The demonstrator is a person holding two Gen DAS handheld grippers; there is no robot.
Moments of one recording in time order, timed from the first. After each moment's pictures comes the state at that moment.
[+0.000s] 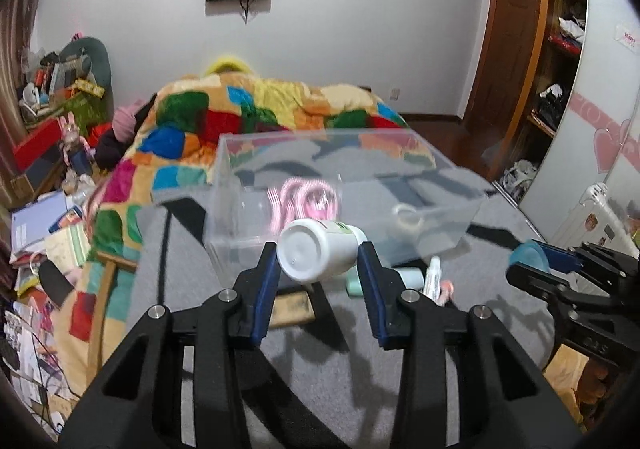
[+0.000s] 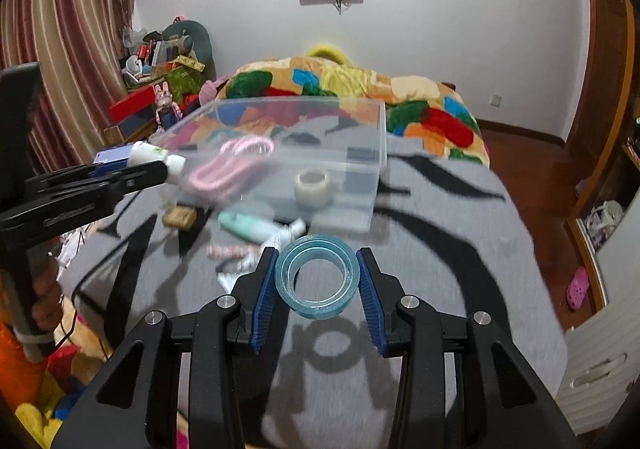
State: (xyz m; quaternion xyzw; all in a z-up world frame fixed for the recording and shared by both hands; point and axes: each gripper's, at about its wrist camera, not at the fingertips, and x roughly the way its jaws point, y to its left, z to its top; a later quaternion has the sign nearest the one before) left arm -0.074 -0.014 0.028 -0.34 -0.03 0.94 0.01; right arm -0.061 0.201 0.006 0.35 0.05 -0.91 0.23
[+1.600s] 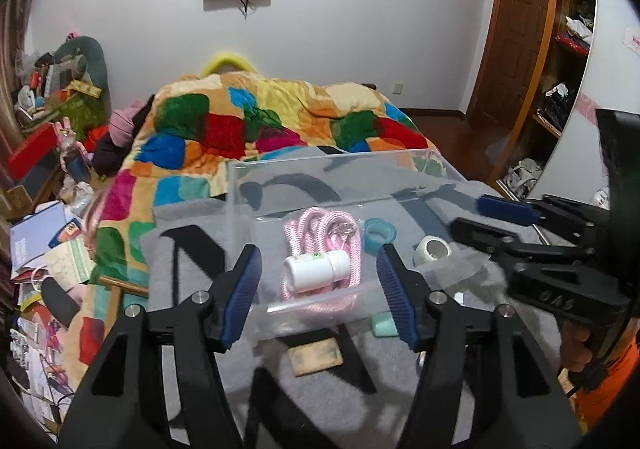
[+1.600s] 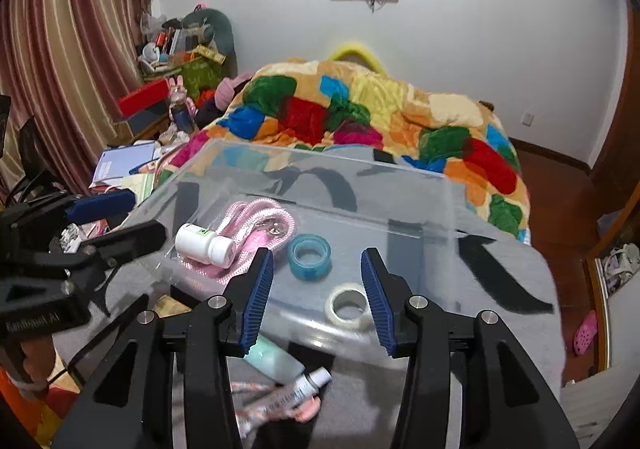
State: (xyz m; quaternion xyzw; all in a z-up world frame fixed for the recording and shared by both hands) left arm -0.110 -0.033 0.037 -0.36 -0.03 0.93 0.02; right arm -0.151 0.139 0.029 0.36 0.07 -0.89 0.27
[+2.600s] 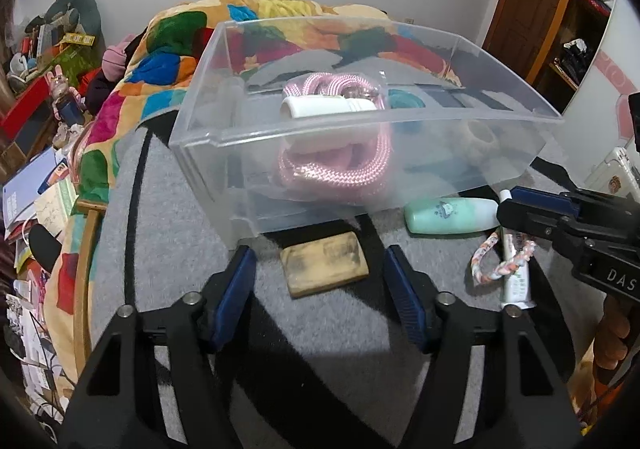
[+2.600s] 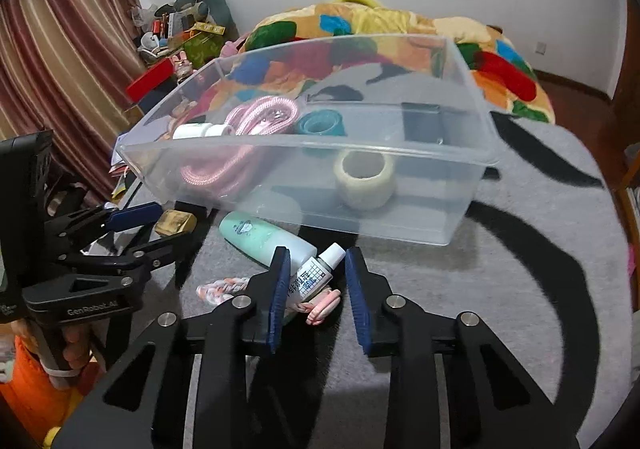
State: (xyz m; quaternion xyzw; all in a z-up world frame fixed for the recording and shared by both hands) left arm -0.108 -0.029 -0.055 -0.47 -0.02 0.88 0.01; right arm -0.131 0.162 -0.043 0.45 0.01 -0.84 0.29
